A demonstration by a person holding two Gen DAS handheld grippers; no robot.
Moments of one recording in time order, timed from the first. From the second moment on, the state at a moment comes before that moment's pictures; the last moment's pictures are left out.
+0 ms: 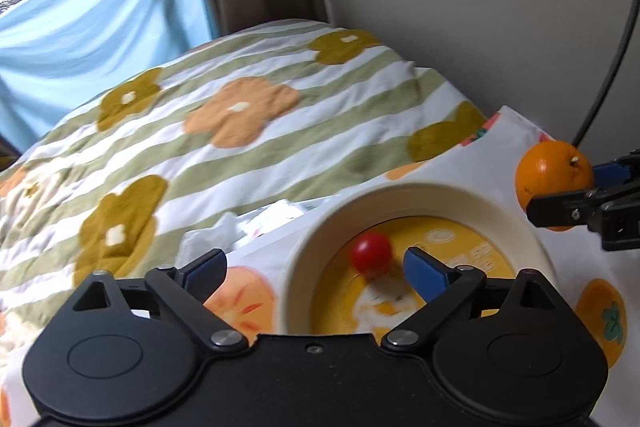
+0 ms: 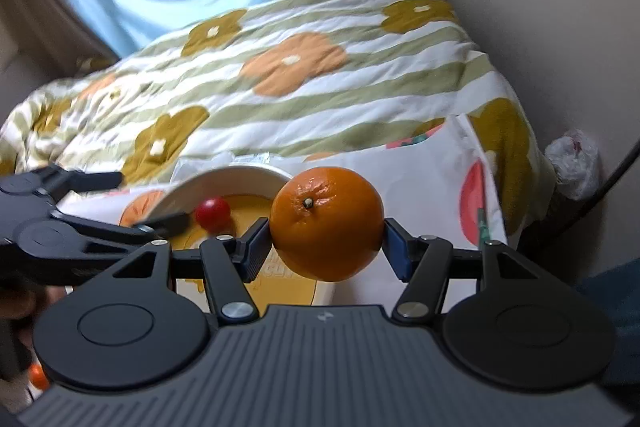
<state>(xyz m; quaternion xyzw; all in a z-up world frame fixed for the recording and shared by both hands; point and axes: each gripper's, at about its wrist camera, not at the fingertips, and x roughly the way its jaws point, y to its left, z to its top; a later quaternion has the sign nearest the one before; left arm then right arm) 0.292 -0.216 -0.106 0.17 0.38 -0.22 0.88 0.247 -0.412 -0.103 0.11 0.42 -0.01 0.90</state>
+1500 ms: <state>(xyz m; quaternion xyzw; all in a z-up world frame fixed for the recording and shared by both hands) 0.174 -0.155 -0.042 0.10 0.34 -0.09 0.93 0.199 -0.370 -0.067 0.02 0.39 0.05 0.92</state>
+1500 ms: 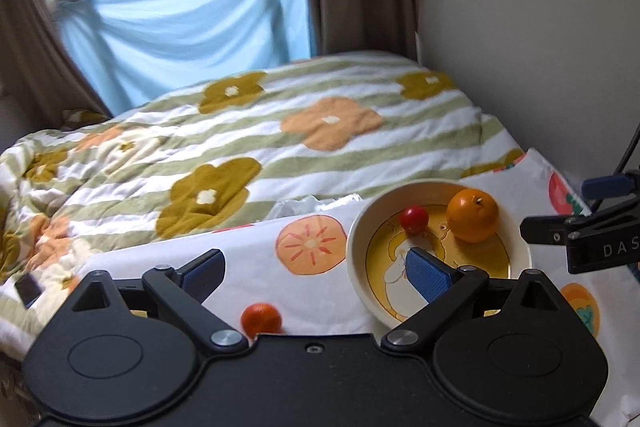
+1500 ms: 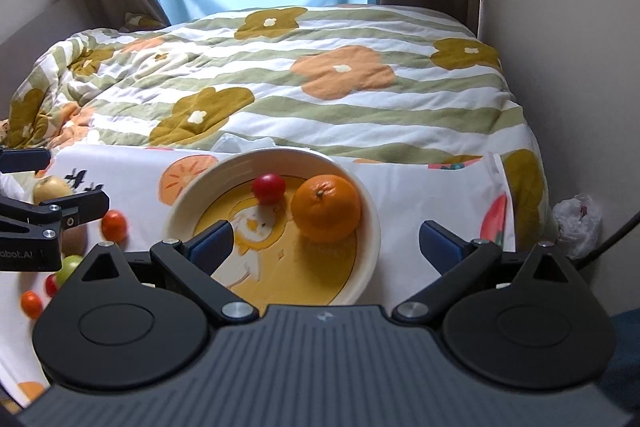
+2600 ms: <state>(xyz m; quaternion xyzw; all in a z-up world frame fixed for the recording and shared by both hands) 0.068 -0.026 -0.098 0.08 0.39 -0.02 0.92 0.103 -0.244 -0.093 0.01 0.39 0.12 0.91</state>
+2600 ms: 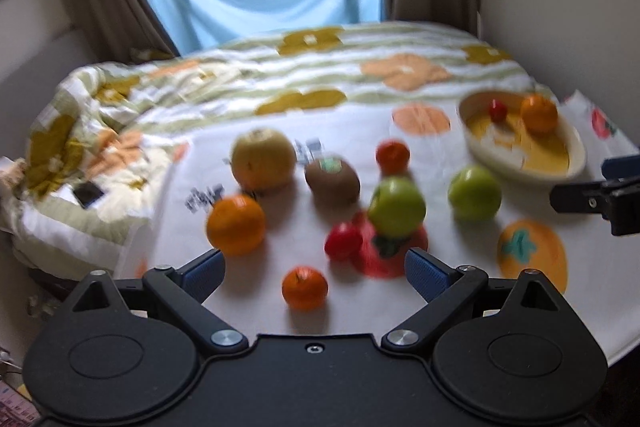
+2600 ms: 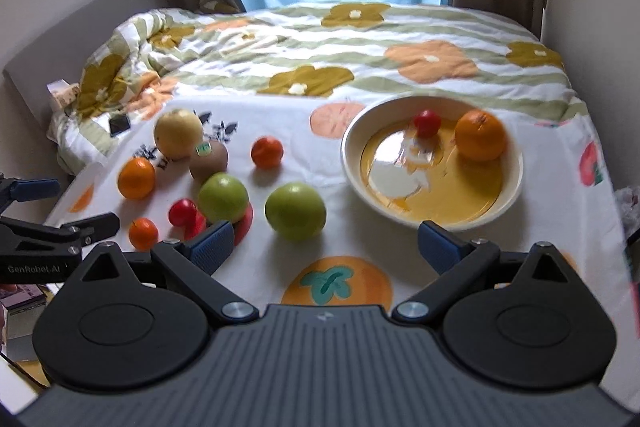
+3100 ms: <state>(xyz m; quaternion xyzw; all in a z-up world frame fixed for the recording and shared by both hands) 0.098 0.003 -0.157 0.11 0.43 -0.10 0.89 0.123 -0.221 -0.148 0.03 0.41 0.05 0.91</state>
